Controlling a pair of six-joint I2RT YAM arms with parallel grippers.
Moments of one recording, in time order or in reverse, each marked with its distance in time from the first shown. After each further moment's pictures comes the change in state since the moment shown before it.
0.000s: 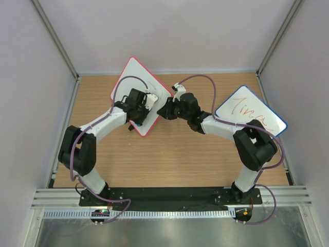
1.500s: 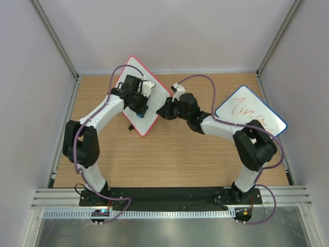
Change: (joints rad) left arm 0.040 0.076 0.237 -0.169 0.149 -0.047; right arm 0.005 -0.003 0.000 0.007 -0.003 -0.009
